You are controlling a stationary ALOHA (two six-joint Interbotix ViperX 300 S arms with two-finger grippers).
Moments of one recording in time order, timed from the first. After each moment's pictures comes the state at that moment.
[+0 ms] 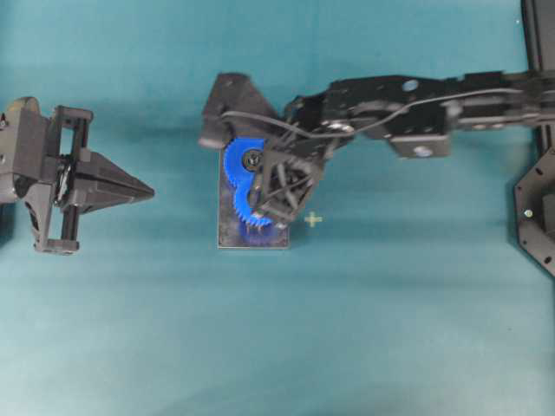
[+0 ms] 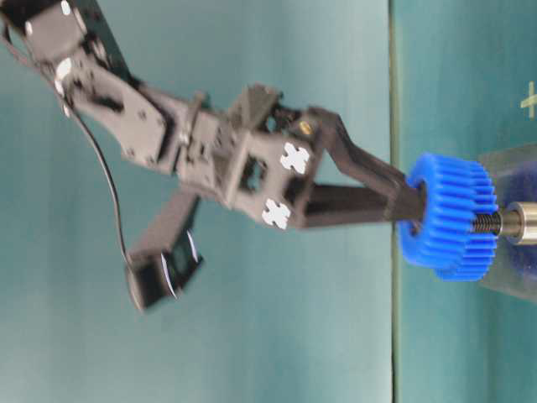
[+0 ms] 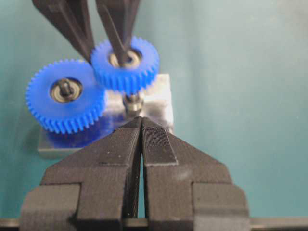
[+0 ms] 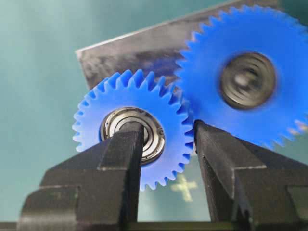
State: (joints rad) left arm -0.03 -0.61 1.06 0.02 -0.07 0.01; right arm -0.09 0.22 0.17 0.19 0.80 0.10
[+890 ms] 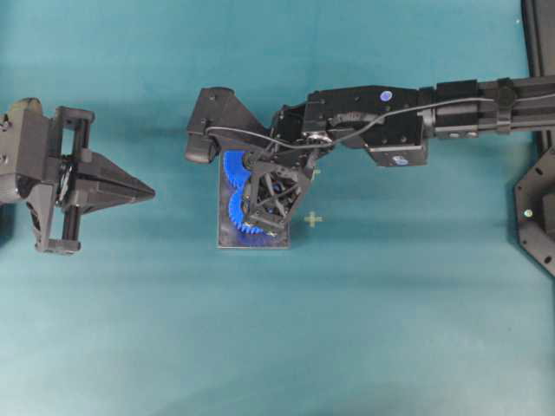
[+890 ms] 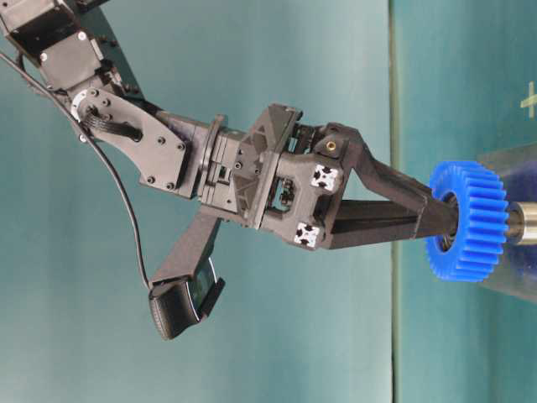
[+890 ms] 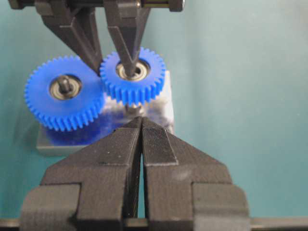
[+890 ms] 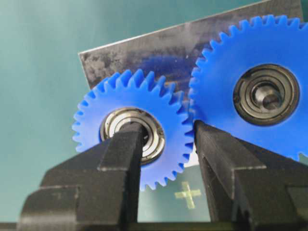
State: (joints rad) left arm -0.03 -0.60 1.06 0.02 -0.07 0.00; right arm -0.09 0.25 0.15 0.18 0.82 0.10
